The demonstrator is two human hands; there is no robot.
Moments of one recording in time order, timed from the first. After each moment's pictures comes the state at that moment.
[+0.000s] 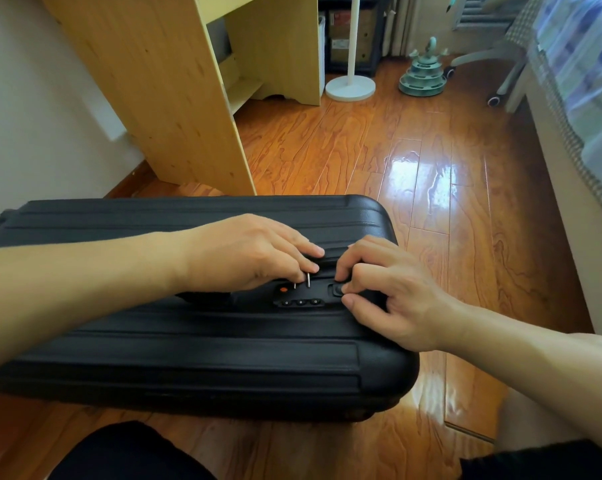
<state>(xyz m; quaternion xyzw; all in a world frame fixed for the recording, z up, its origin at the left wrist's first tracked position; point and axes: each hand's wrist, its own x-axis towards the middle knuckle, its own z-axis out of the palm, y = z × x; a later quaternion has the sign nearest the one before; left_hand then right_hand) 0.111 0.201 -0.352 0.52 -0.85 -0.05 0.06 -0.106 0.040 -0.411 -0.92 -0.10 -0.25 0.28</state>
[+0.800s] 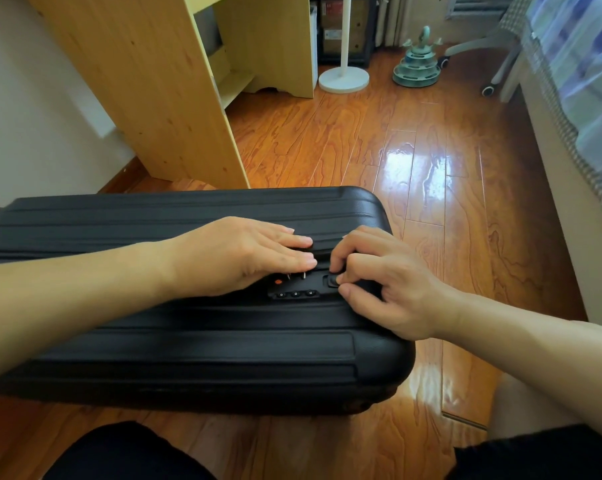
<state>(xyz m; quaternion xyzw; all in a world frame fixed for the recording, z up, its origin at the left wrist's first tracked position) 0.111 0.209 -0.365 0.58 -0.81 -0.04 0.07 -0.102 0.037 -0.412 -0.92 -0.10 -0.26 0.28</state>
